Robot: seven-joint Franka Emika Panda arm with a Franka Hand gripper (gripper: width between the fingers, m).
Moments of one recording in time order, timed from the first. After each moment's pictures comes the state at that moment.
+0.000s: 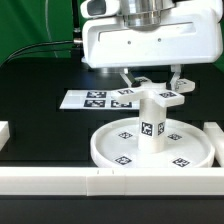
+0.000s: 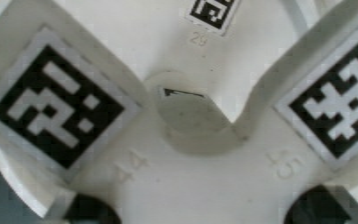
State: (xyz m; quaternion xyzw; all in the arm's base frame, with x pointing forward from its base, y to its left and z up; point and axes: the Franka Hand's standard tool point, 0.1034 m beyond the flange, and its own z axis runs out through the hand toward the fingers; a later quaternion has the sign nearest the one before) arm 0.562 0.036 0.098 -0.96 0.26 -0.02 0.08
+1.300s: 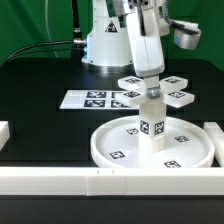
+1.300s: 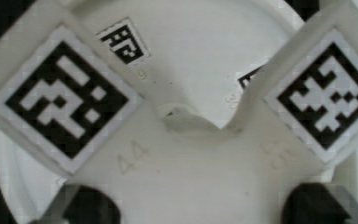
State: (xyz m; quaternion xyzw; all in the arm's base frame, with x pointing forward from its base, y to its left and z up) arm 0.564 0.036 0.100 -0.64 0.76 0.03 0.12
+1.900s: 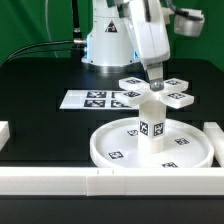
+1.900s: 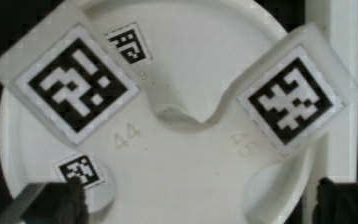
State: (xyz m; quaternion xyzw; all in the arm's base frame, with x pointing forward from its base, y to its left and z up) arm 0.569 0.037 0.123 -0.68 0.72 0.03 0.14
